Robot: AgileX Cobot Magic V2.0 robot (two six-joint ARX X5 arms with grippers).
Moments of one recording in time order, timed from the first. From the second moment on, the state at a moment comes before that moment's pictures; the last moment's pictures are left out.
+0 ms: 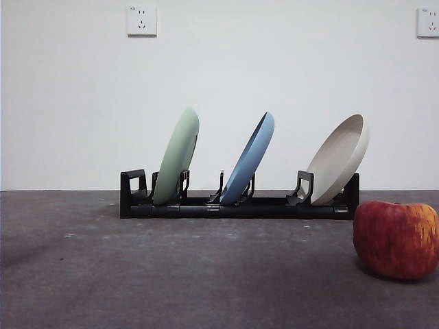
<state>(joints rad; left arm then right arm) -0.03 0.24 0.43 -0.42 0.48 -0.25 0.01 0.36 0.55 -0.51 -0.57 0.27</state>
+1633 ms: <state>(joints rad) -0.03 0.61 0.81 -0.77 0.76 0.05 0.13 0.66 0.93 -1.14 -0.60 -0.15</state>
